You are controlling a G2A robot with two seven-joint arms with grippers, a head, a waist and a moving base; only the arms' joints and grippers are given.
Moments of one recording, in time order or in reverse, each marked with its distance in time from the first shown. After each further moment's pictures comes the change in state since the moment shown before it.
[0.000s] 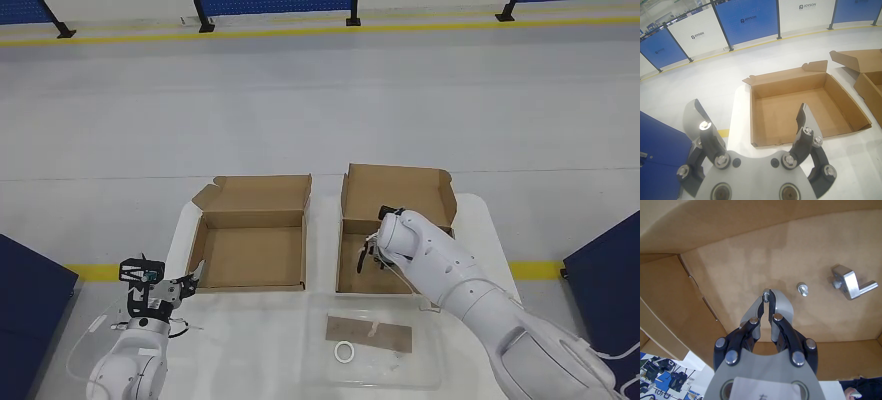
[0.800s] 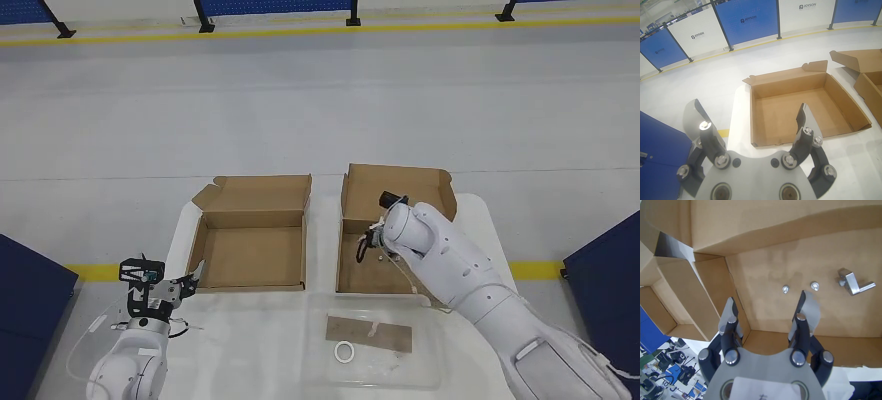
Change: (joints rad) left arm 0.000 0.000 0.000 0.000 0.000 0.000 0.000; right arm -0.080 0.072 0.171 -0.258 -0.055 0.025 0.033
